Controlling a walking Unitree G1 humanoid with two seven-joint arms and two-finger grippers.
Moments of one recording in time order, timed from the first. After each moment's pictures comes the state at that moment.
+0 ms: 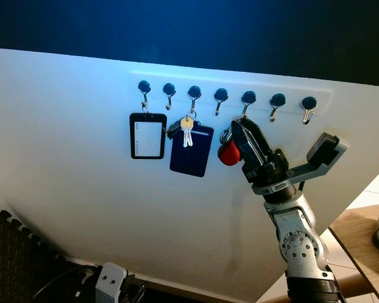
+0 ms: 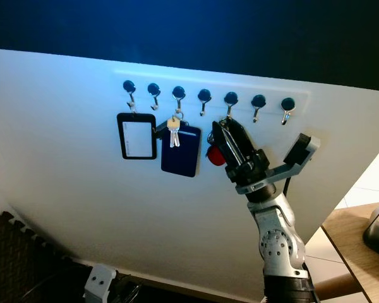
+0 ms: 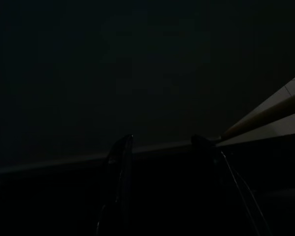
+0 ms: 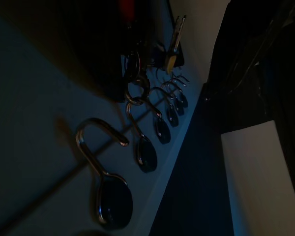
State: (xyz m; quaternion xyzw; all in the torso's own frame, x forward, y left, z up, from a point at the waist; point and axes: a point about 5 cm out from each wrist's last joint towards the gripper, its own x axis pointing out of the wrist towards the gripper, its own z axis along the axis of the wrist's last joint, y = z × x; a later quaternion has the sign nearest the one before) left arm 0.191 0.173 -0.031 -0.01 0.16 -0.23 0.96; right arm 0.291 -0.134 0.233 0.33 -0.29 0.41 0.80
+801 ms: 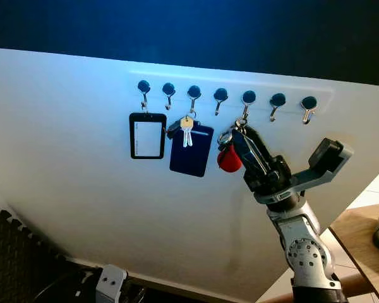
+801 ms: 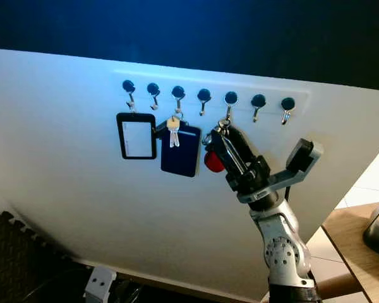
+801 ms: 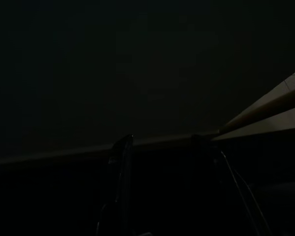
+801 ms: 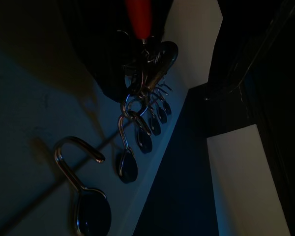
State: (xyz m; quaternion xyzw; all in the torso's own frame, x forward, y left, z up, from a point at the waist) left arm 0.192 0.173 -0.036 -0.02 0.18 -0.22 0.96; right arm 0.281 -0.135 0.230 0.33 -0.28 0.43 0.79
